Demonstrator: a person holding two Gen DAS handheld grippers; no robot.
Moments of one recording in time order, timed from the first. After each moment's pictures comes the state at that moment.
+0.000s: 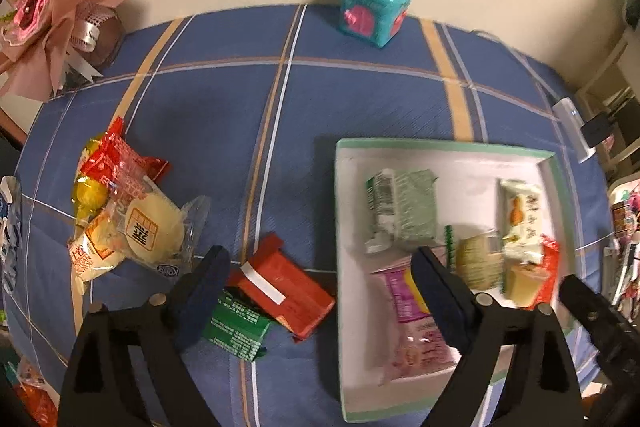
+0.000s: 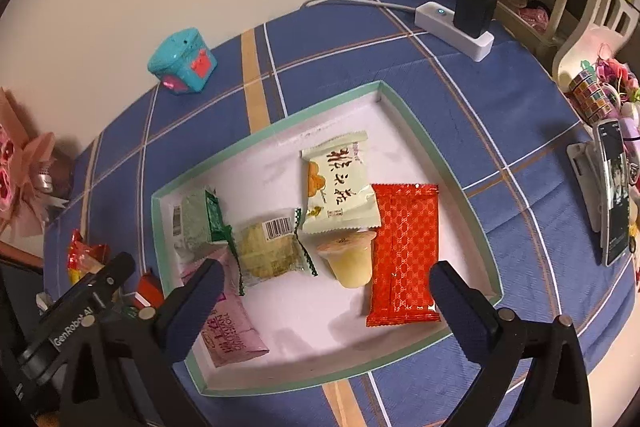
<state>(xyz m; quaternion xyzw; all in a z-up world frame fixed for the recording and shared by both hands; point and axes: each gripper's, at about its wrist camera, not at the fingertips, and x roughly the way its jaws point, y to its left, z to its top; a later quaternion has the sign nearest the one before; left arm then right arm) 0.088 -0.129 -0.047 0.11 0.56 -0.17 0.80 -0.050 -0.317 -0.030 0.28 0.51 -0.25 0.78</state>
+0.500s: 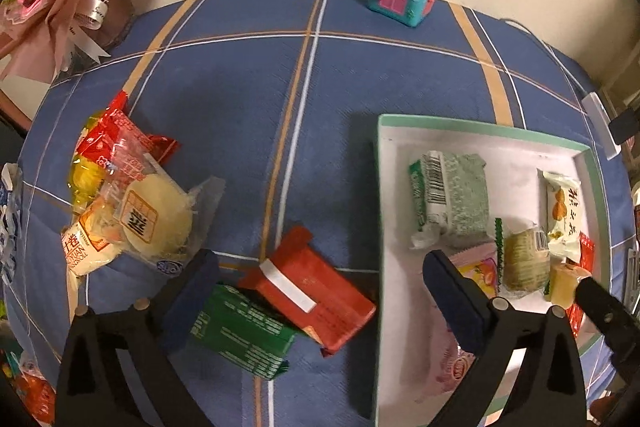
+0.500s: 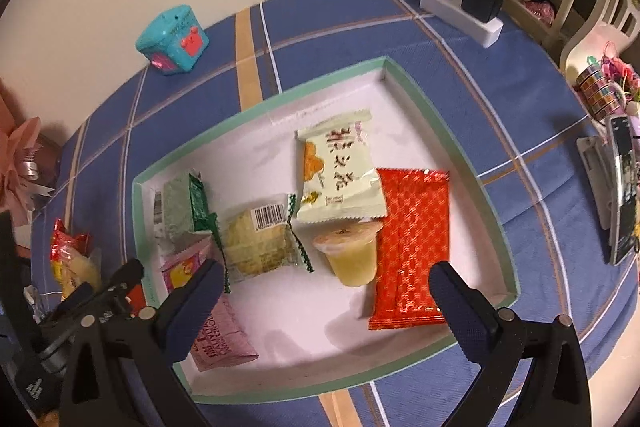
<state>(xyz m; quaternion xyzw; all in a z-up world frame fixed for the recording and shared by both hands) 0.099 -0.112 -0.076 0.11 0.56 -0.15 0.81 -0.037 -0.309 -0.059 0.27 0.53 -0.25 0.76</state>
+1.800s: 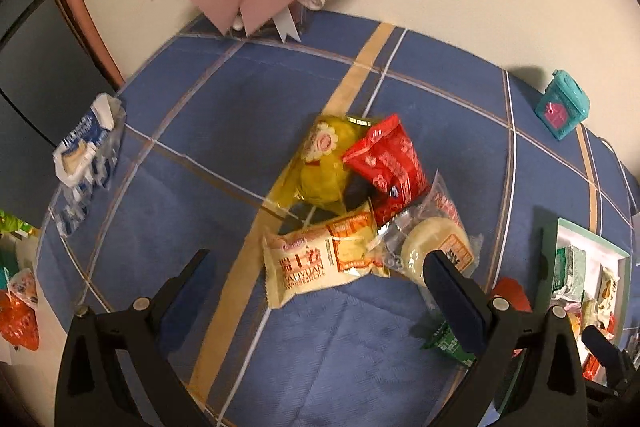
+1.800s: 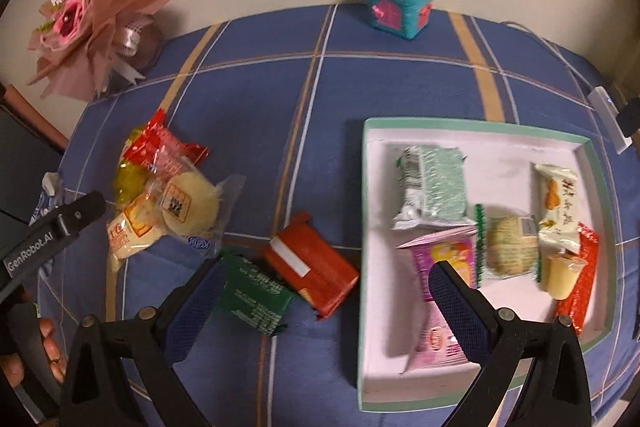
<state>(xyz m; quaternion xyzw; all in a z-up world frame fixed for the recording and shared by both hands) 0.153 0.071 -0.034 0.02 0.54 -0.01 0.84 0.058 -0.130 -0.053 0.14 0.55 -0.10 0.82</state>
